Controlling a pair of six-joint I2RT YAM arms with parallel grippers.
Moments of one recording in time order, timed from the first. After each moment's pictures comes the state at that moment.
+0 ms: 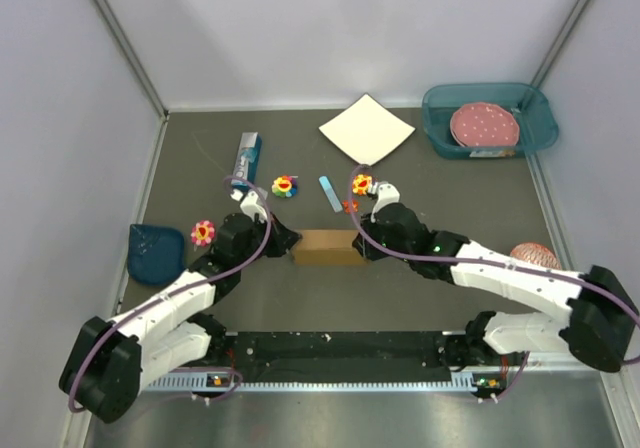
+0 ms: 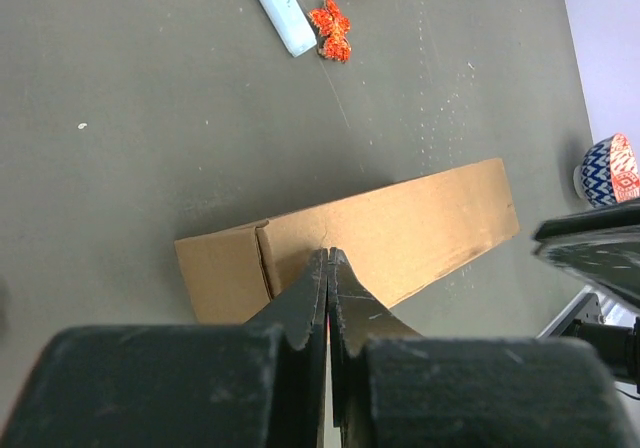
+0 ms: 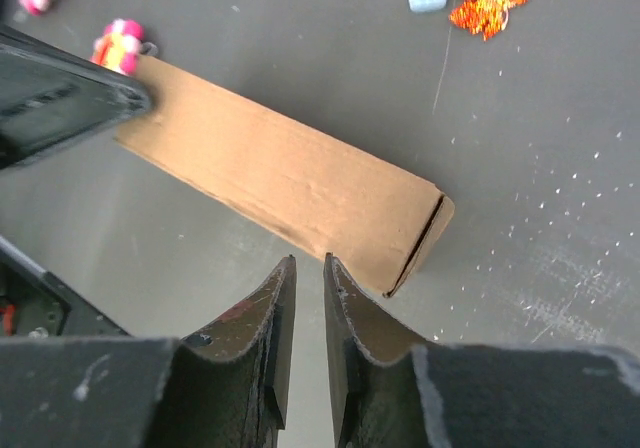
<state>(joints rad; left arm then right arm) -0.50 0.98 0.36 0.21 0.18 -0.68 0.93 1.22 0.75 -0.18 0.17 0.56</state>
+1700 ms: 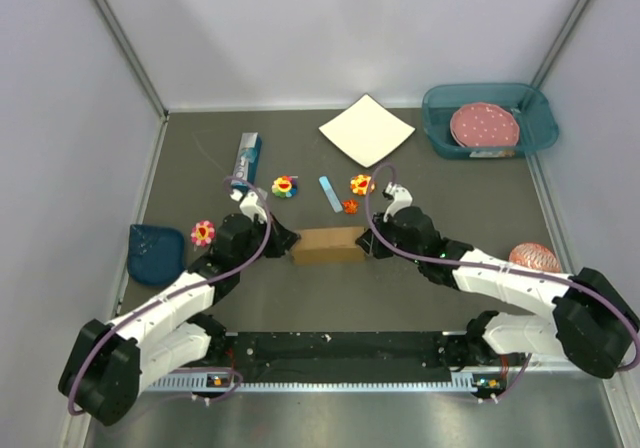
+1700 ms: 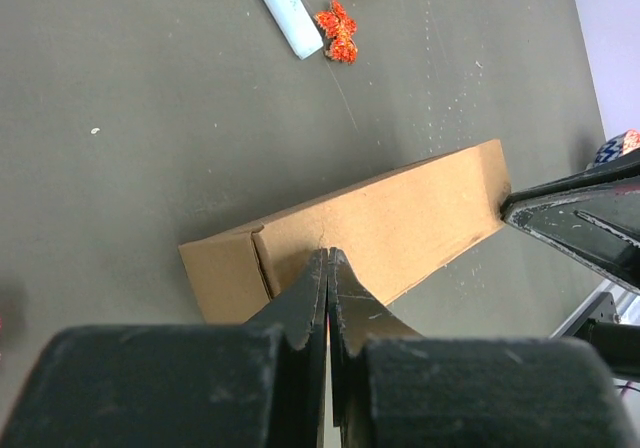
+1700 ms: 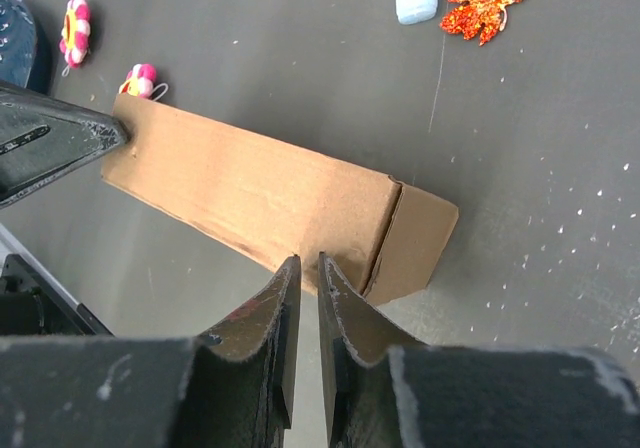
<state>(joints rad) -0.50 0.97 0.37 0.19 0.18 -0.65 0.80 1.19 0.56 0.11 0.02 0.63</state>
